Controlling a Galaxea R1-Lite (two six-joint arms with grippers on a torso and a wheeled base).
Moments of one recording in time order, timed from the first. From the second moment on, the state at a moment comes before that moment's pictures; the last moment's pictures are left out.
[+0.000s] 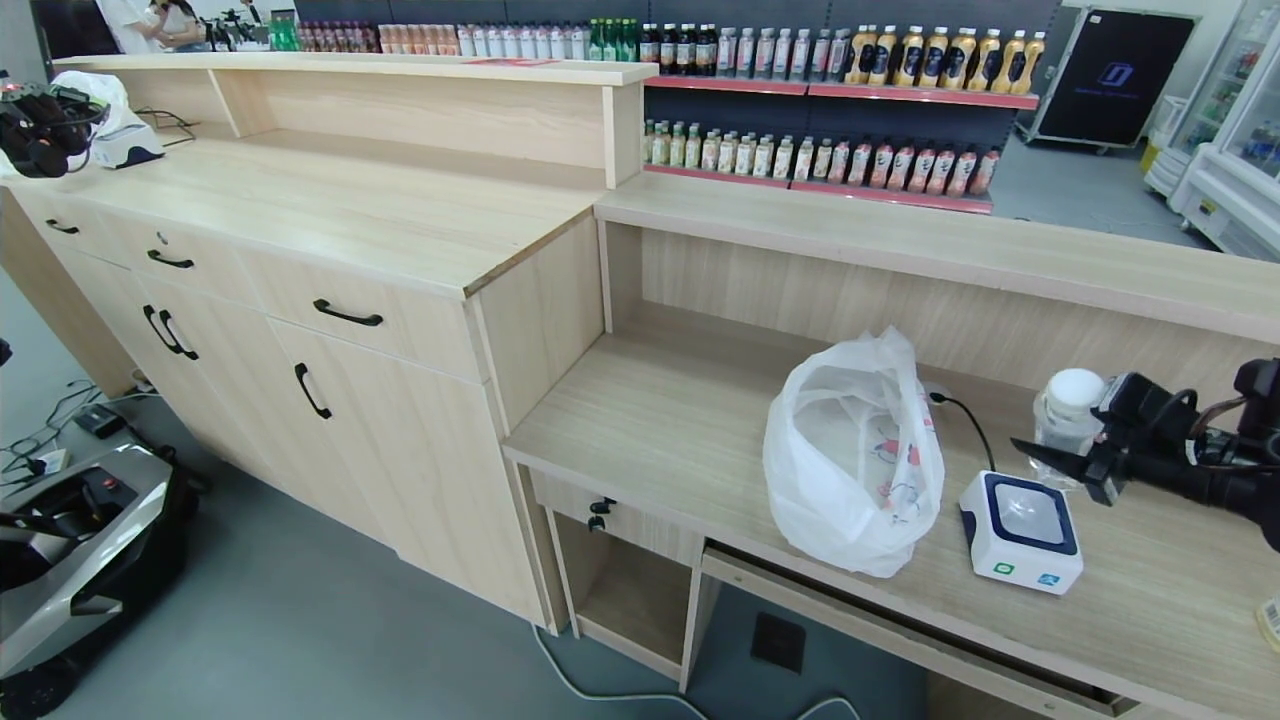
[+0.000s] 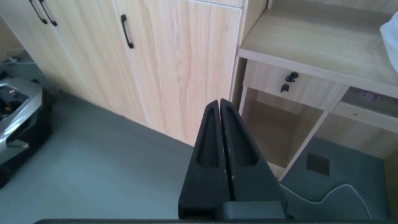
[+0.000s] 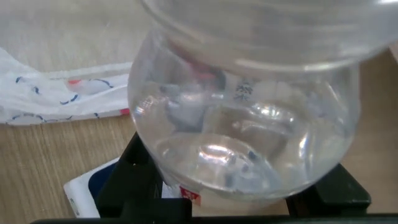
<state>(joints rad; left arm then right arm) 0.00 0.00 0.00 0.00 0.01 0.01 -0.38 1.96 -0.76 -0.90 0.77 -0.97</state>
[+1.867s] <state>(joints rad) 0.00 0.00 0.00 0.00 0.01 0.01 -0.13 2.12 -0.77 -1.36 0.23 -0.32</state>
